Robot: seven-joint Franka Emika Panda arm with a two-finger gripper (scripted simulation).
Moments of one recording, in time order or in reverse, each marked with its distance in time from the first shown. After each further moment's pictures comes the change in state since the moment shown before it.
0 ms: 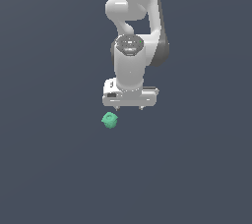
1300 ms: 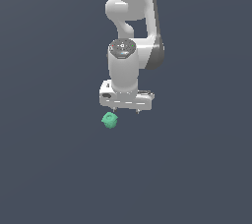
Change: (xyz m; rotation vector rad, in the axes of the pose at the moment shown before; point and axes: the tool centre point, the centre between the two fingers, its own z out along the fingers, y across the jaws) arm 0.004 0.013 0.011 0.022 0.025 0.141
